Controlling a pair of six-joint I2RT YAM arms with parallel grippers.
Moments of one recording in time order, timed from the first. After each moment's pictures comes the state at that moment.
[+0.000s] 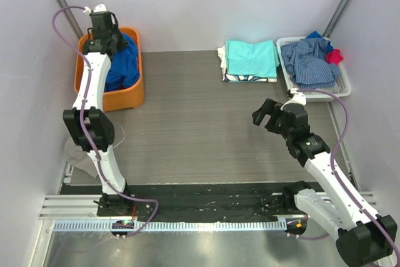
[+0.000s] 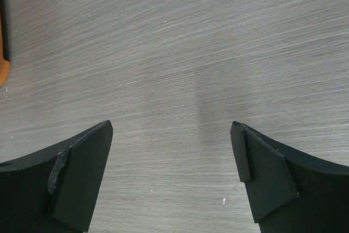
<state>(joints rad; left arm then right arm) 0.03 1.98 2.09 -0.59 -0.11 -0.38 0.30 0.82 0.66 -0.34 0.12 0.56</state>
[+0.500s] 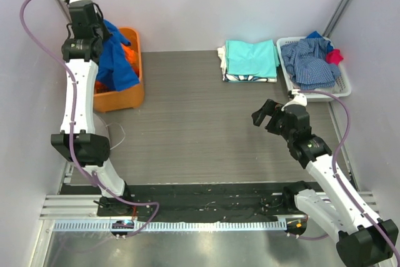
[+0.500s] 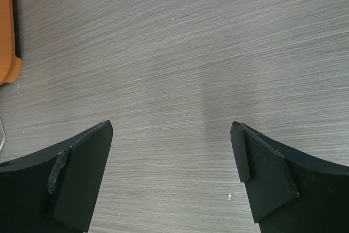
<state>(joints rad) 0.02 1.76 2.13 -0.68 -0.27 -0.28 0.30 0.79 0.66 -0.35 0.09 0.57</state>
